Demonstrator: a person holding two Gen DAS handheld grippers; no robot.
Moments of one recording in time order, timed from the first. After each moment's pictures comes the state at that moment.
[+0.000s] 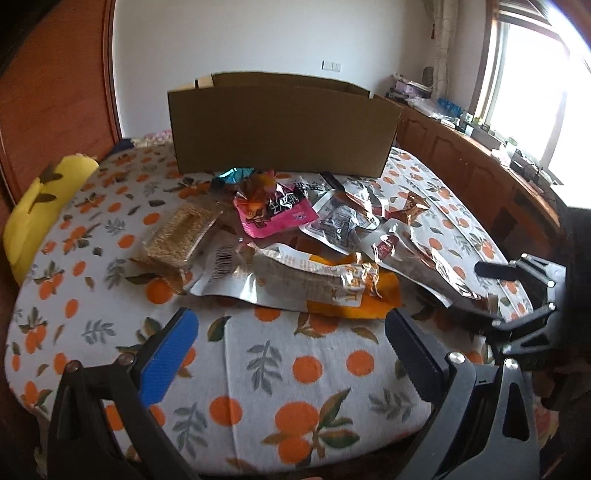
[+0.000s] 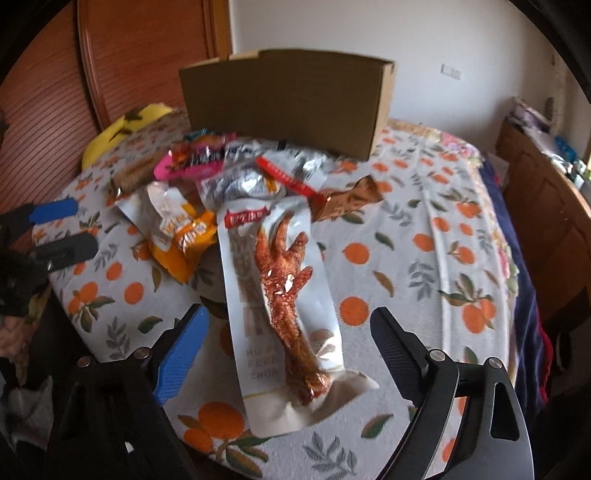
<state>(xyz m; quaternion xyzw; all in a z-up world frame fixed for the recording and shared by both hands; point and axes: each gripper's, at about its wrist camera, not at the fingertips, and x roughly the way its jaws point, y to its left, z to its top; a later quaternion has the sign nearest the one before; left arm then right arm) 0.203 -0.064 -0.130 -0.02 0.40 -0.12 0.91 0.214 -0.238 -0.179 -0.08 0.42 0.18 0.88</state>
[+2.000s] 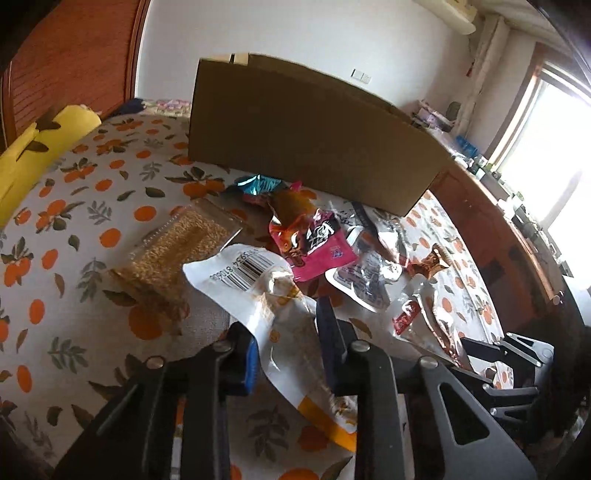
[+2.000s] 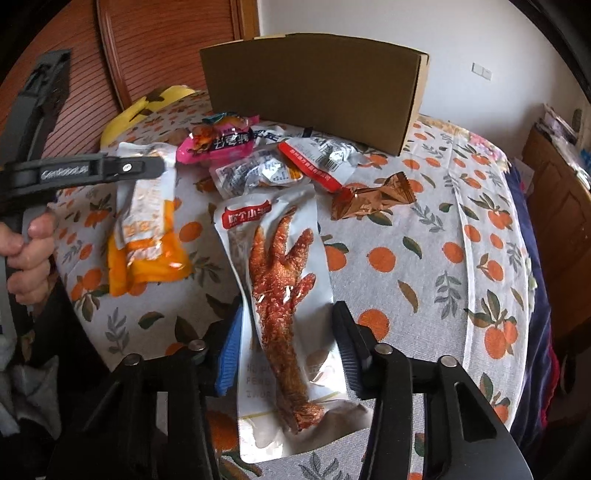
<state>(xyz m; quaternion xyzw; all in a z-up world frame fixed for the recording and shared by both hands) 0.252 -0.035 -0.136 -0.13 0.40 -0.12 0.90 0.223 -0.230 -0.181 -0.10 0.44 0.22 0.87</state>
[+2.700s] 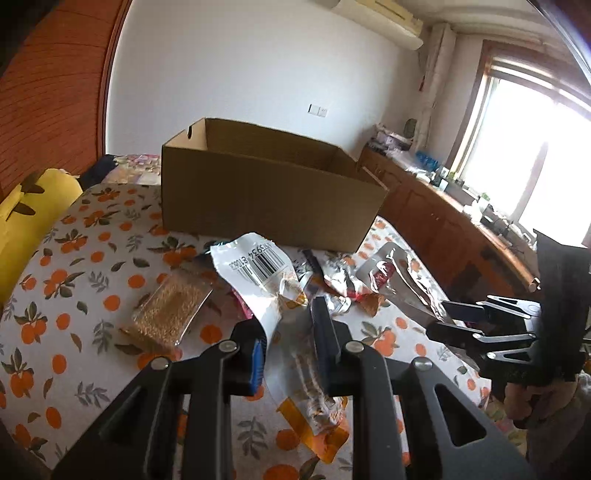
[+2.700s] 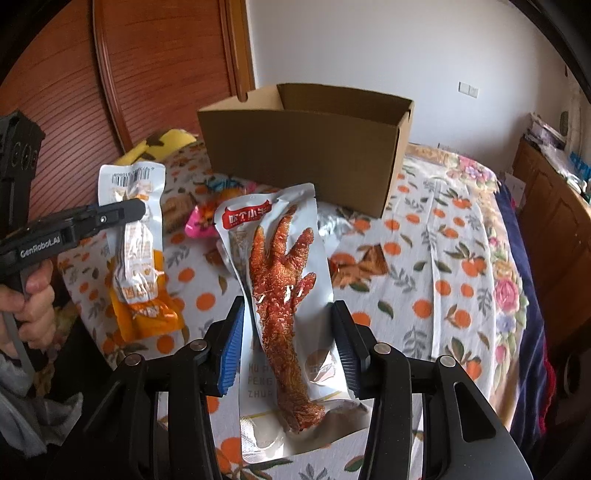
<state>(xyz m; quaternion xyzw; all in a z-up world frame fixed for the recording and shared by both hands) 0.227 -0.038 -0.085 -0.09 0.32 -0.18 0.93 0.230 -0.233 -0.121 -0.07 0.38 0.21 0.90</state>
